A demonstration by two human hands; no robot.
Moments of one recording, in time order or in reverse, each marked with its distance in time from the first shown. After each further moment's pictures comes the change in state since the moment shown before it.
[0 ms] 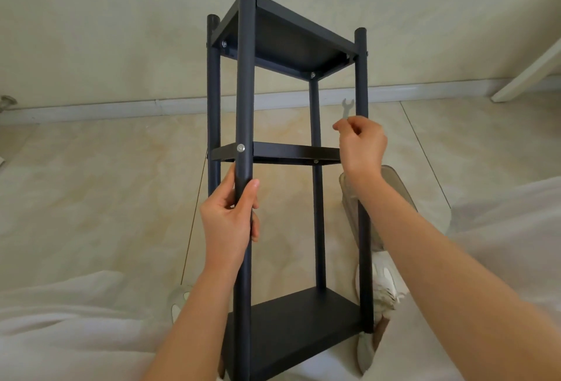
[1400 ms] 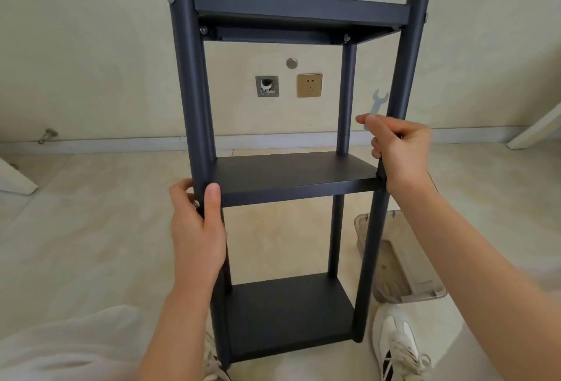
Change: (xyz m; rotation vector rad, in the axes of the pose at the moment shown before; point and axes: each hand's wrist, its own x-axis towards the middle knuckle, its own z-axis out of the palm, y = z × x) left_hand 0.044 0.050 -0.044 0.327 0.237 0.106; right_hand 0.031 -0.073 -0.033 0.388 -0.146 -0.156
